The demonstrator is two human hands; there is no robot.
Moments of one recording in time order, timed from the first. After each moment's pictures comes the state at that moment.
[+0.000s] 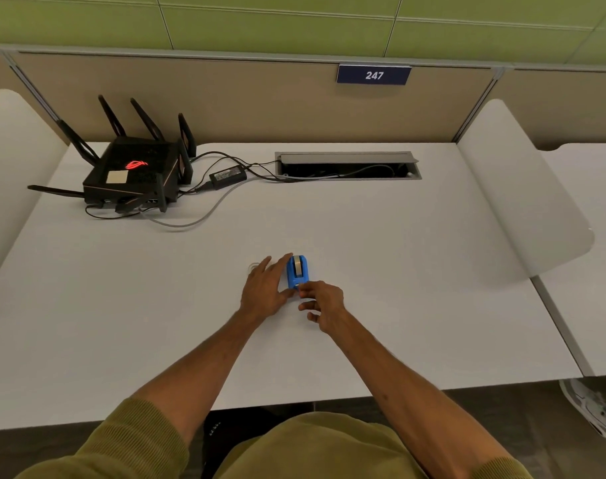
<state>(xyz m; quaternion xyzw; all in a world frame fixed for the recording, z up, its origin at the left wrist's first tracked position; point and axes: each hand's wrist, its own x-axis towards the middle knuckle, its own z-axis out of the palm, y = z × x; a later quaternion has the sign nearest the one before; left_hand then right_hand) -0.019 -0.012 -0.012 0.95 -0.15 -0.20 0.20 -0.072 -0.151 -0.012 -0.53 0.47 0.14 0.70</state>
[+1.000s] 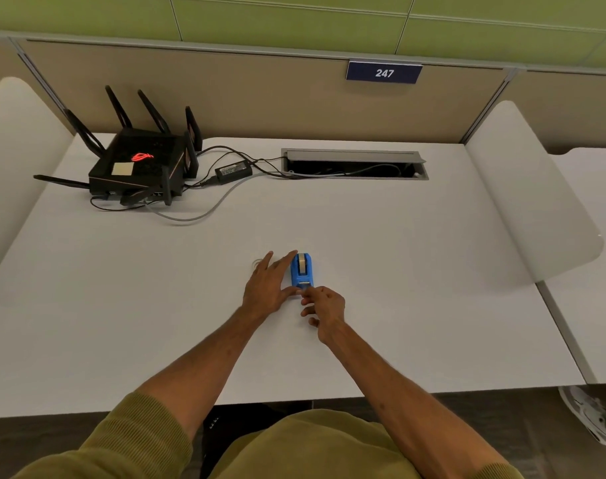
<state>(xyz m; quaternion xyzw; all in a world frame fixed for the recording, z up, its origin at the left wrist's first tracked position) -0.018 -0.008 -0.011 0.95 -0.16 -0.21 0.18 -0.088 -0.139 -0.033 -0.57 0.45 0.08 0.68</state>
